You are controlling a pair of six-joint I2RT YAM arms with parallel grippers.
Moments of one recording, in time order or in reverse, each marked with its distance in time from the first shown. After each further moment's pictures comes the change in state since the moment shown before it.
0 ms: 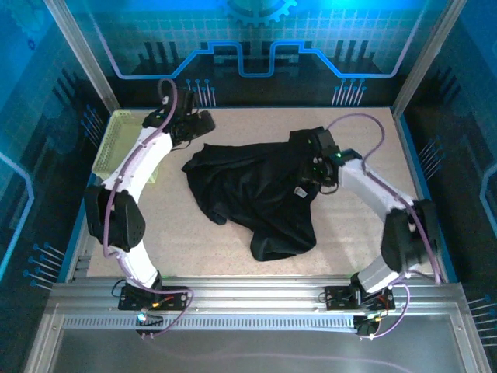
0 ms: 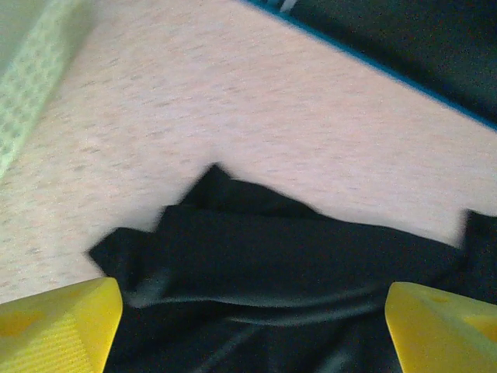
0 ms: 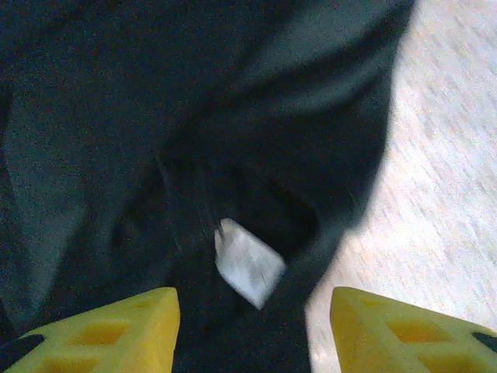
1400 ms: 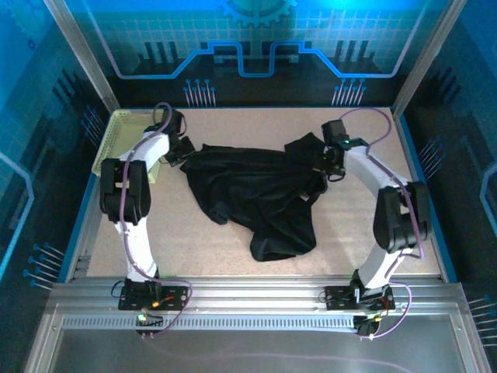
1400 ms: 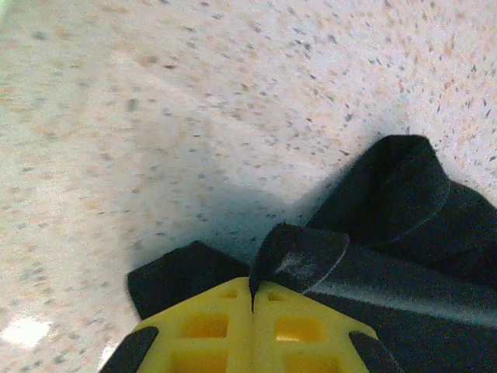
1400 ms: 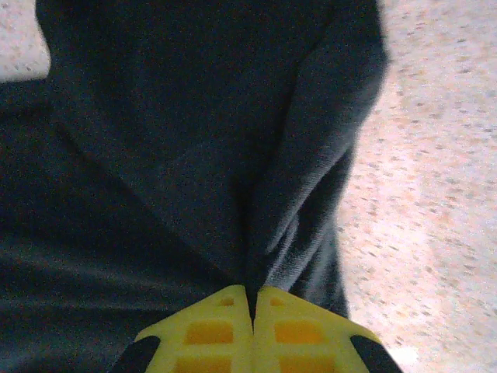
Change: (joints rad) left arm 0.177 0.239 -0.103 0.102 0.163 -0.004; right arm -0.157 0.071 0.041 0.005 -0.034 -0.086
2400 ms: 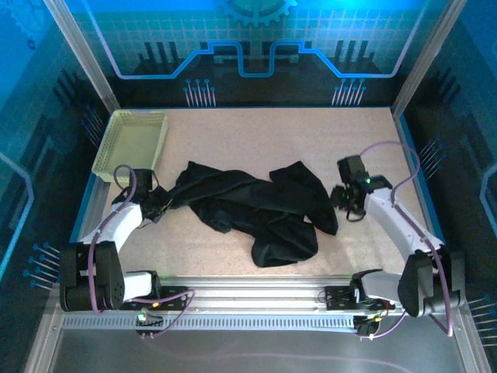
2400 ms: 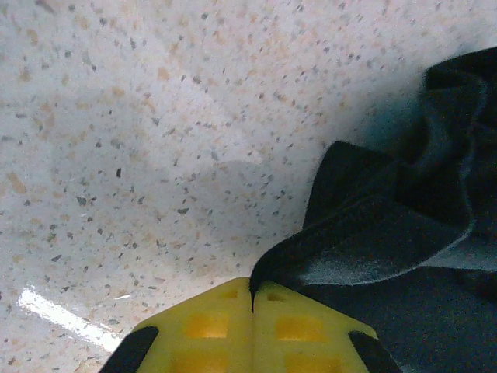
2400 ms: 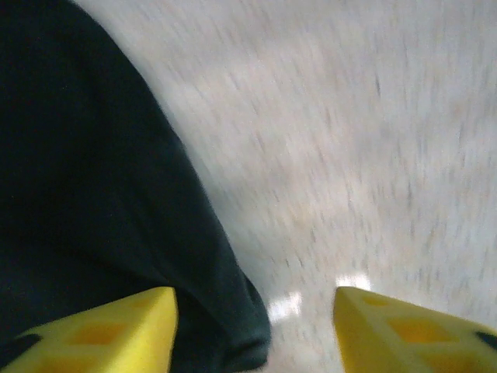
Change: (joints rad) left arm 0.123 -0.759 -0.910 0.238 0.083 -0.232; right arm 0.010 -0.426 -0.337 -0.171 0.138 0.076
